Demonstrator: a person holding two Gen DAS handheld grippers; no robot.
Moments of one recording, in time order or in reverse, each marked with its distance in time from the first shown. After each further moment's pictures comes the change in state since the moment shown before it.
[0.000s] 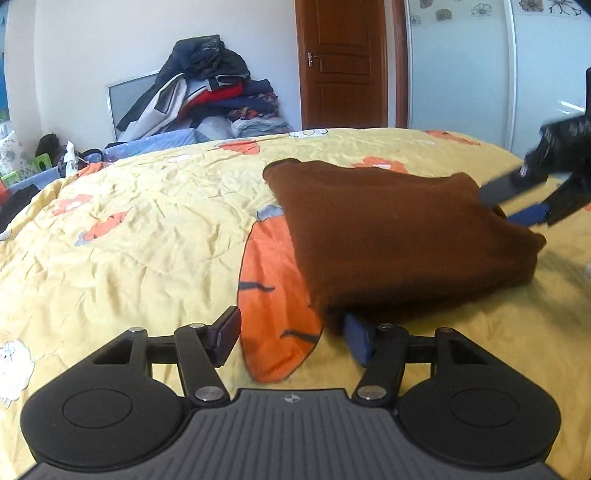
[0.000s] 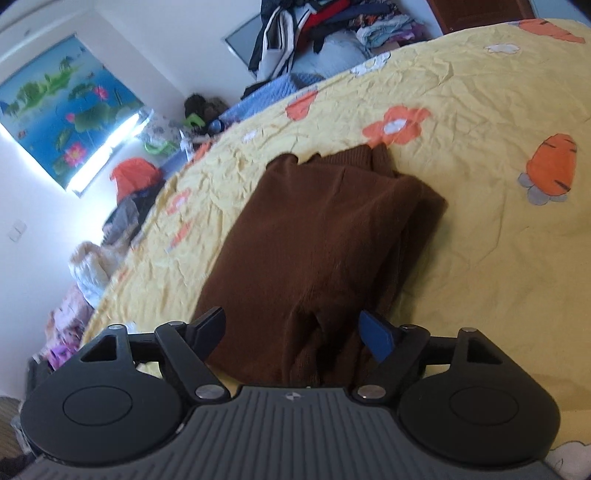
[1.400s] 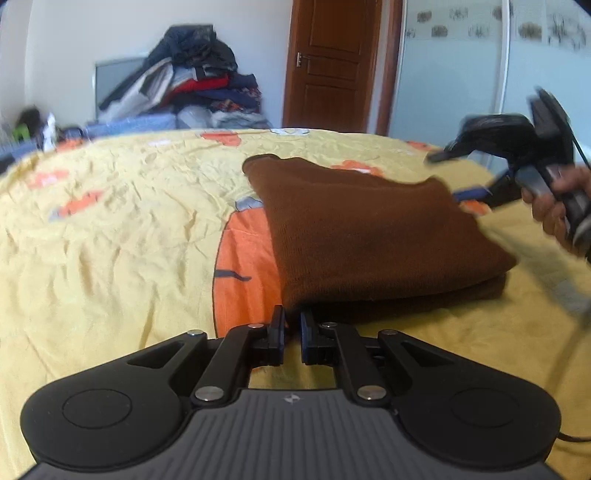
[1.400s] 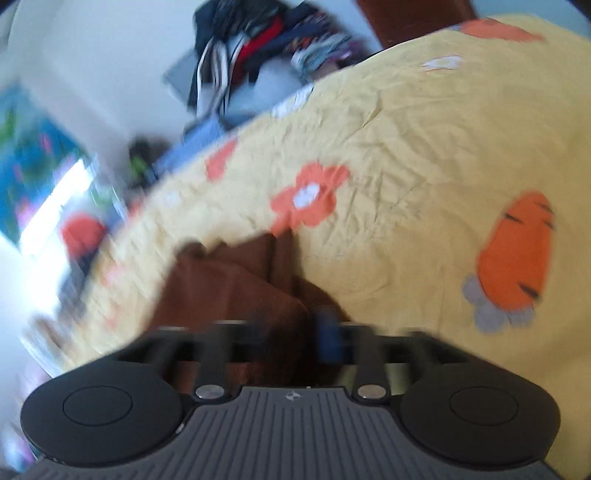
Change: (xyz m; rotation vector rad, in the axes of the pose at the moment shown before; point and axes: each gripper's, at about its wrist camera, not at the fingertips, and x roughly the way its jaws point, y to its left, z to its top) left arm -0.009 0.024 -0.009 -0.123 0.008 -0.162; right arm 0.030 -0.075 0.072 0.191 -0.156 -0.075
